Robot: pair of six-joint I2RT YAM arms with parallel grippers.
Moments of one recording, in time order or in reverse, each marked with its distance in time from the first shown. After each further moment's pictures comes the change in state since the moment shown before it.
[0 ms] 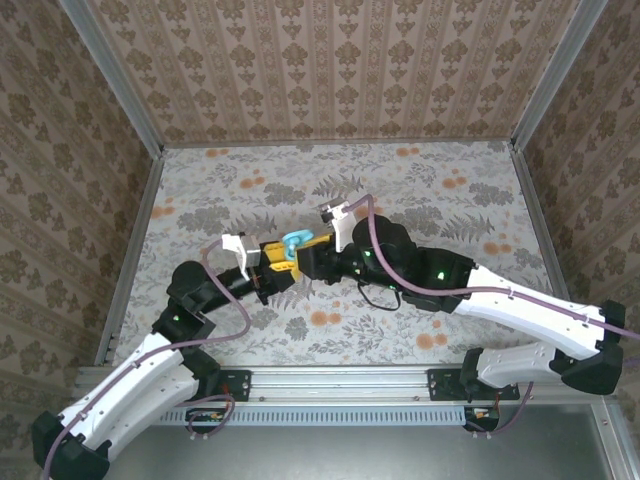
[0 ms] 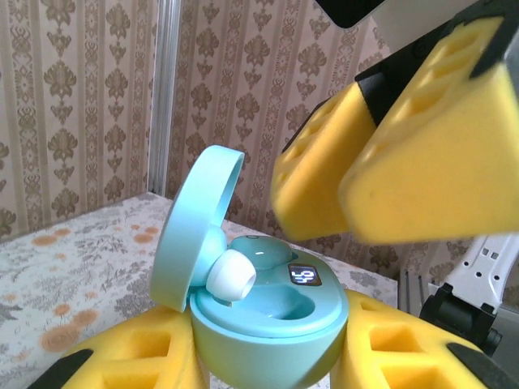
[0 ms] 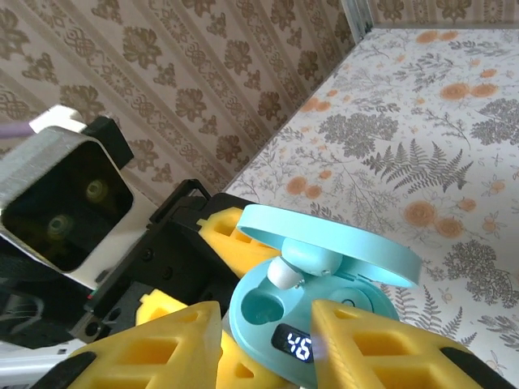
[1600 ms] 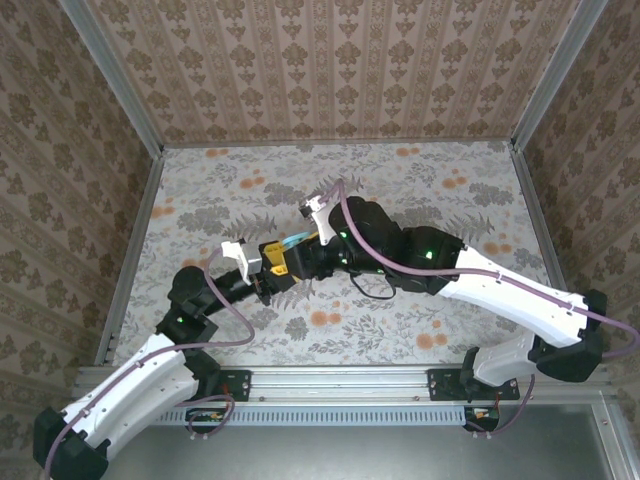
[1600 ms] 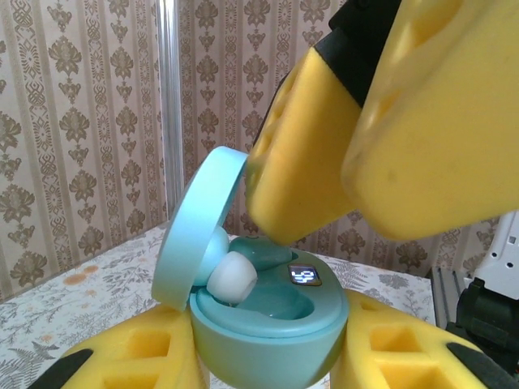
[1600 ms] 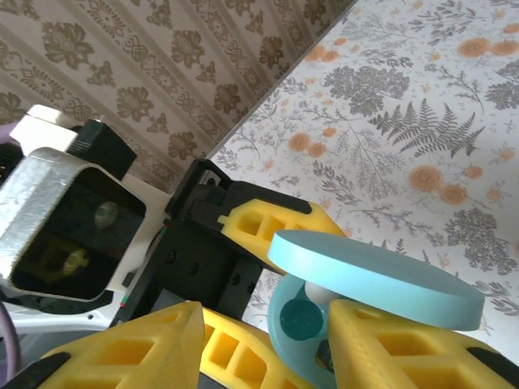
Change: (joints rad) left arm -0.015 0.000 -0.036 0.083 -0.025 0.120; right arm -0.006 0.170 0.295 -0.299 -0.078 -0.050
